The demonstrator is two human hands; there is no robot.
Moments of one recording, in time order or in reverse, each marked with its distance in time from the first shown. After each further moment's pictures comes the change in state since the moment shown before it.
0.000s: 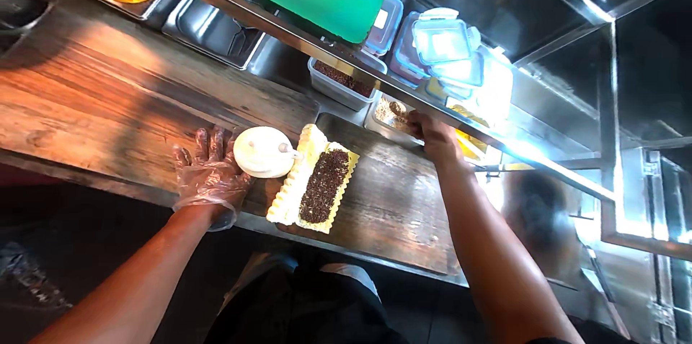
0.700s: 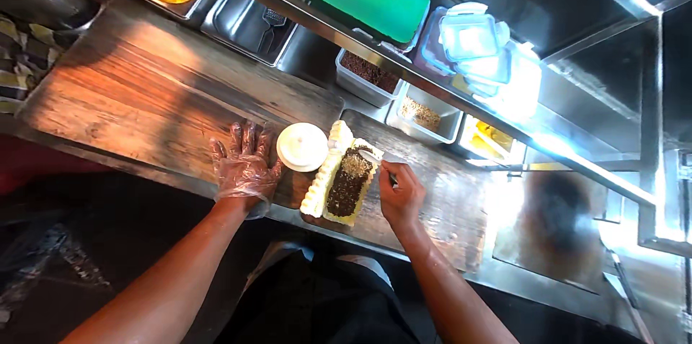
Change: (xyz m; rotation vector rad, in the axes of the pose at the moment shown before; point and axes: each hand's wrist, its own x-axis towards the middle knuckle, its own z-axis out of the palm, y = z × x) left_hand -0.007 0.010 -0.011 -0.099 0.094 0.021; right_hand -0.164 0.075 0.095 -0.498 0.197 -0.840
